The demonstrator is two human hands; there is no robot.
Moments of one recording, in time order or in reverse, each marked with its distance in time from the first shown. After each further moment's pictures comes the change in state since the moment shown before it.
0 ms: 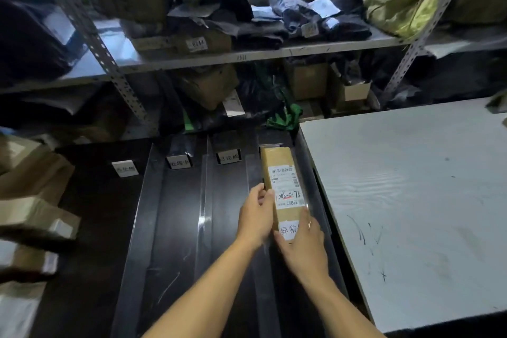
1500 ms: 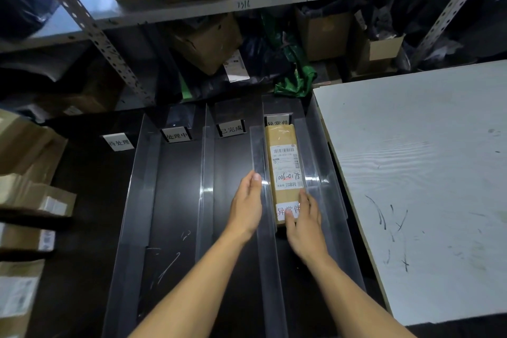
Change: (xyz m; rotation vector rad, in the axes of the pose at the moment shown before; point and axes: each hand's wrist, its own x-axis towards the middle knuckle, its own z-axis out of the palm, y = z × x) left_hand 0.030 -0.053 -0.008 -0.032 -0.008 -0.063; right_hand 0.047 0.046 0.072 0.143 -0.114 -0.031
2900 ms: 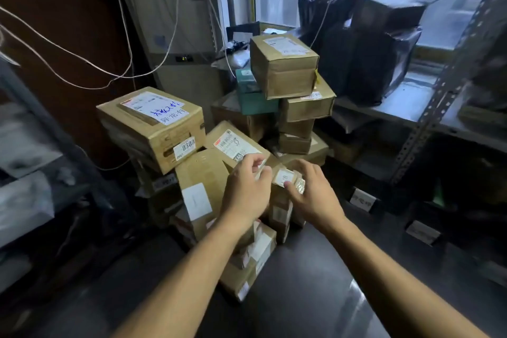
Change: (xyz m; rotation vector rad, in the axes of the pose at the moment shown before) left_hand -0.198 0.025 -0.553 0.071 0.893 0.203; right_hand -0.179 -0.526 0.247 -0.110 -0.341 -1.013
